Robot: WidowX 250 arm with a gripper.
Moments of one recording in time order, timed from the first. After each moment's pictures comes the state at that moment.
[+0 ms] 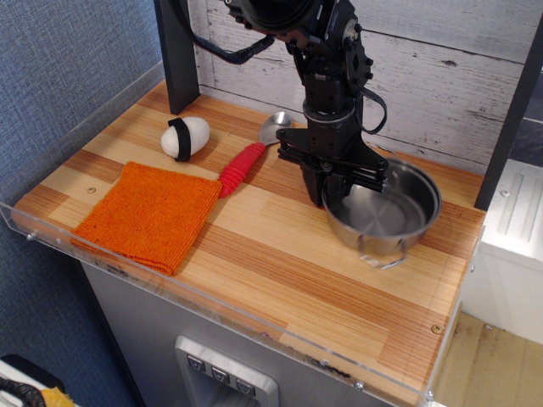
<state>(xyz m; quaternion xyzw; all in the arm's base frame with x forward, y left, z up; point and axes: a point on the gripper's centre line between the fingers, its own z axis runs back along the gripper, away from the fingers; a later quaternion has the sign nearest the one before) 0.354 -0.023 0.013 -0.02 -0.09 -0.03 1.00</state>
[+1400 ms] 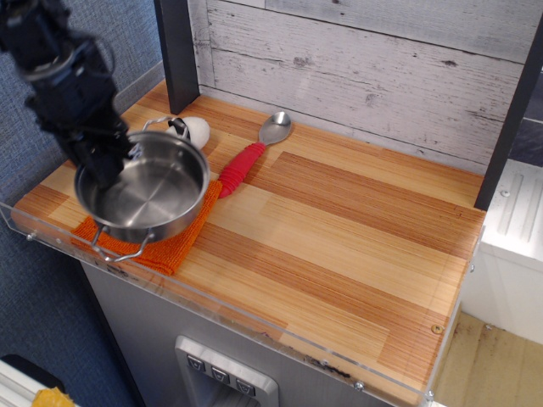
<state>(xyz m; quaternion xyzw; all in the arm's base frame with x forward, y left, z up) 0.232 0.148 0.066 -0.02 -0.10 0.00 0.99</state>
